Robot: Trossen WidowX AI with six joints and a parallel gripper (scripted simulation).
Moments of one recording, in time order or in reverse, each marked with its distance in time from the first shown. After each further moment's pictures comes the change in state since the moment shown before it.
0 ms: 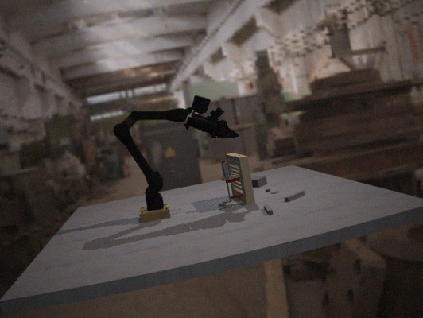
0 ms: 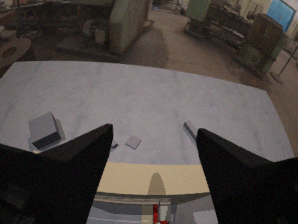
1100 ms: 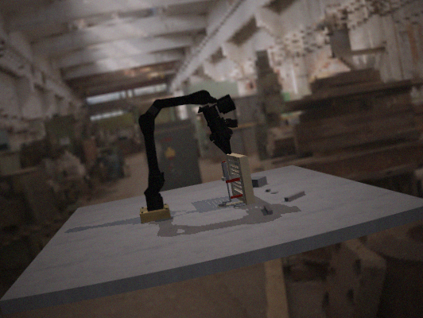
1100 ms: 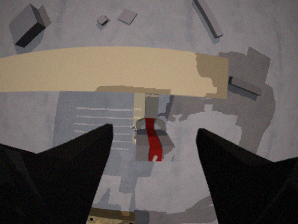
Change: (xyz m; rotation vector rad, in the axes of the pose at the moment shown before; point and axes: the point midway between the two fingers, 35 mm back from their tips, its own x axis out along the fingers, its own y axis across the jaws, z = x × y) arm -0.004 -0.034 -0.060 -0.013 0.792 0.042
